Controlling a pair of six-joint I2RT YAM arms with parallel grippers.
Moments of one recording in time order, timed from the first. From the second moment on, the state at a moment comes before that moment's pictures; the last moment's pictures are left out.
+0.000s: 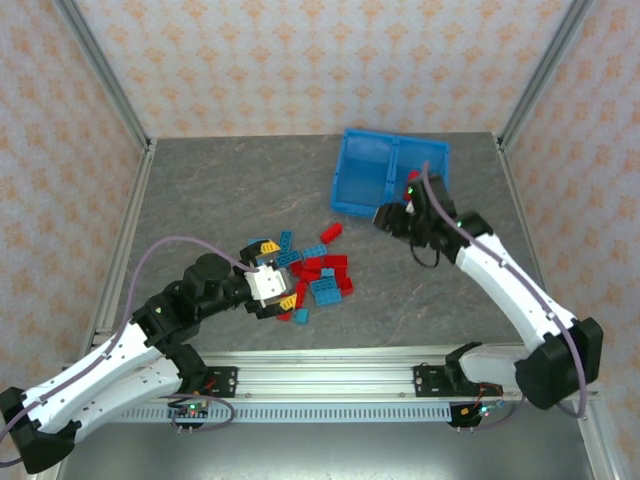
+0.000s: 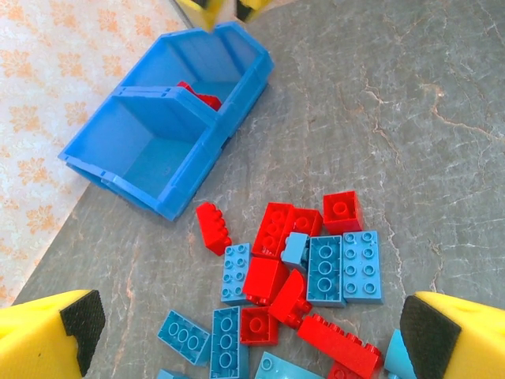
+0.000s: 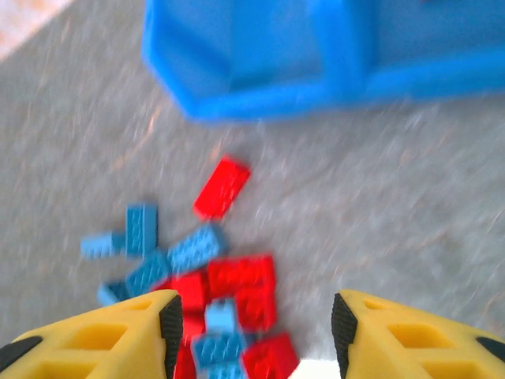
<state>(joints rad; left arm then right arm) -0.76 0.66 0.63 -0.39 0.09 0.57 0.47 1.21 1.07 -0.71 -0.08 0.75</state>
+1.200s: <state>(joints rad) -0.76 0.74 0.65 -0.54 0.16 0.65 0.81 1.54 1.00 -0.63 0.14 0.63</state>
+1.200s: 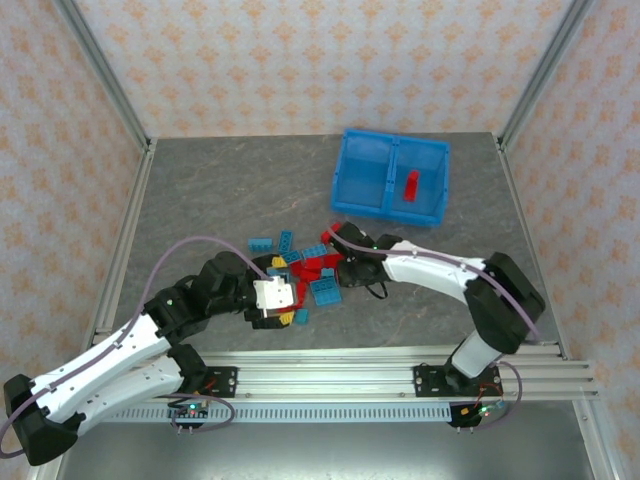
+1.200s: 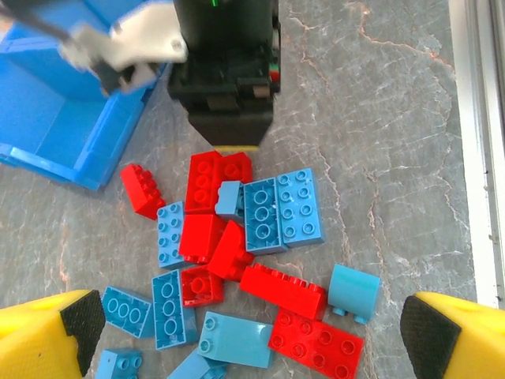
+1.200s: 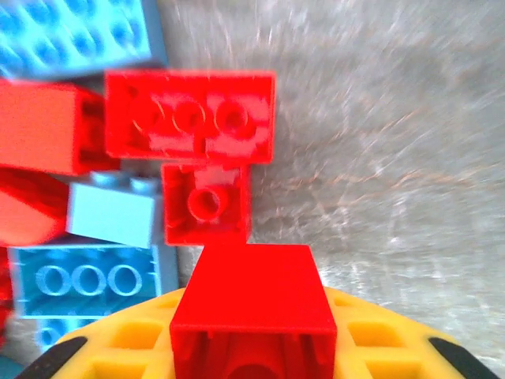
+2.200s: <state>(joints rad) -0.68 0.58 0.58 -0.23 0.12 0.43 0.14 2.24 1.92 -0.62 0.15 0.69</state>
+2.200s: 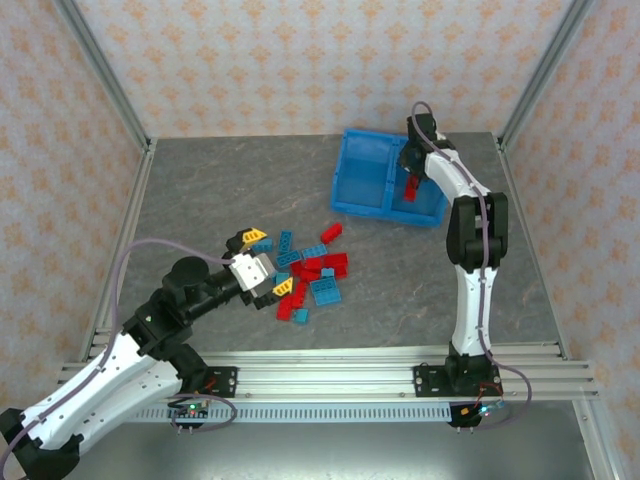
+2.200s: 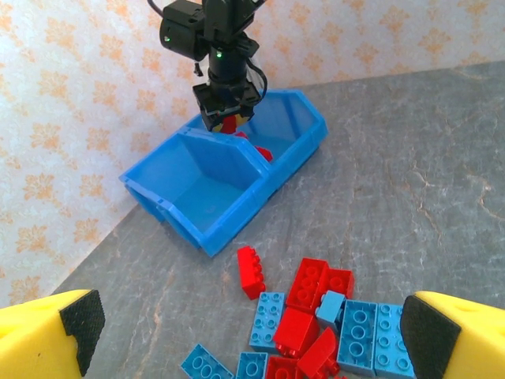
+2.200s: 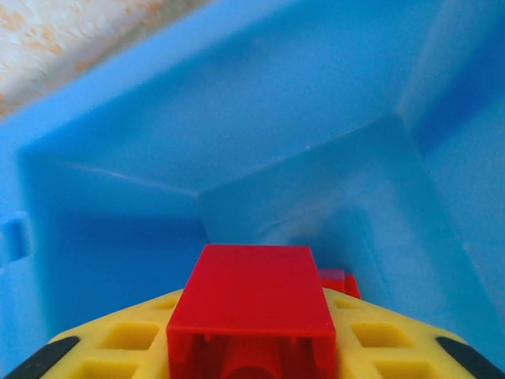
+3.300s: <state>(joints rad) -0.45 1.39 1.11 -0.55 -0.08 -0.29 0.55 0.98 1.06 -0.84 -0.34 0.66</state>
